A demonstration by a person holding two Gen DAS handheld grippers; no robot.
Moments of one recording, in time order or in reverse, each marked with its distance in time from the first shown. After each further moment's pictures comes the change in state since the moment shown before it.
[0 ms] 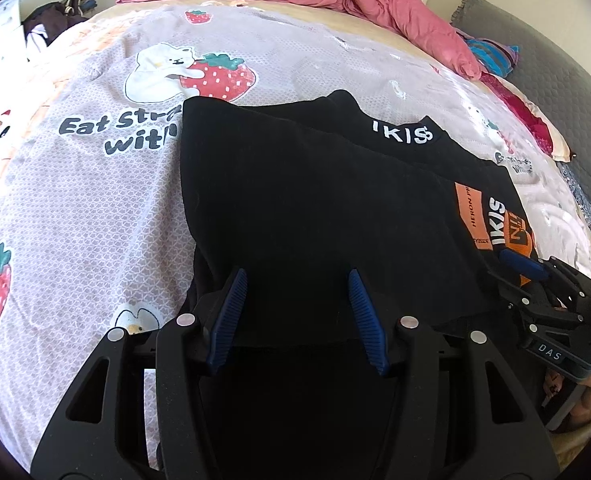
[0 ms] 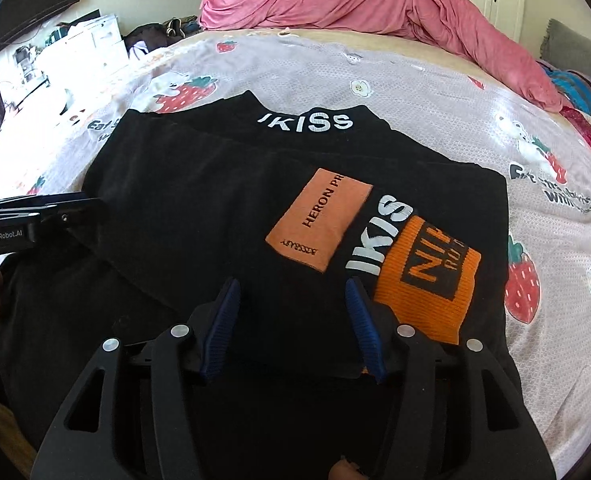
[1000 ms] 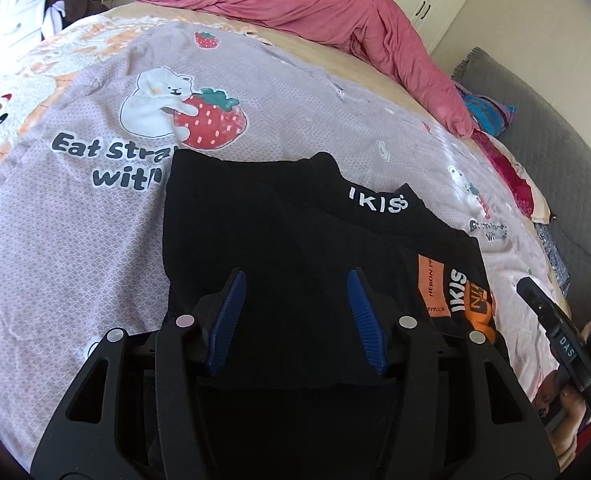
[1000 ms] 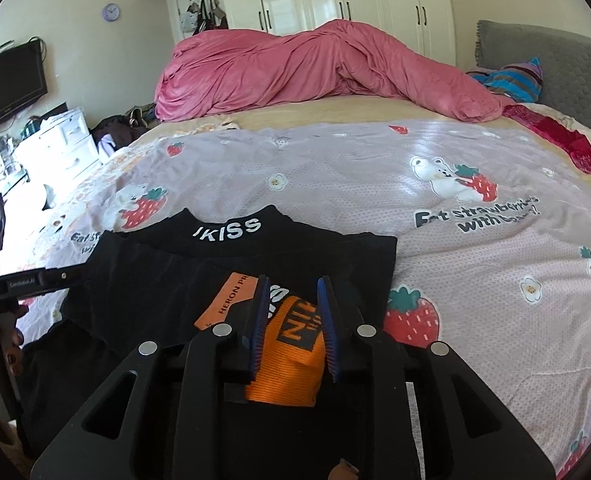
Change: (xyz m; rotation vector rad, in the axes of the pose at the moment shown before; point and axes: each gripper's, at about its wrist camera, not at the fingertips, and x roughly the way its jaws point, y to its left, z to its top) left arm -0.015 -0.003 0.027 -0.146 -0.117 -0.096; right arm -0.073 -0.074 0.009 0.193 -0.268 -0.057
